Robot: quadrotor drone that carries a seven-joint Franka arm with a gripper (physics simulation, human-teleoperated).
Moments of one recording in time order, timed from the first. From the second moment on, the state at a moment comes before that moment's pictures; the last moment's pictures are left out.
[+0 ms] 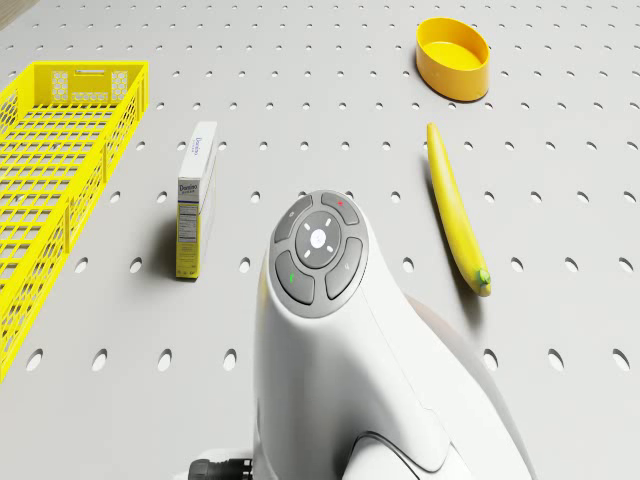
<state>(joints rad) -1.13 -1.28 1.27 -2.85 -1.93 1.37 1.63</state>
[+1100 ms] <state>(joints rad) -1.14 -1.36 1.20 -2.81 -1.99 1.48 1.62</state>
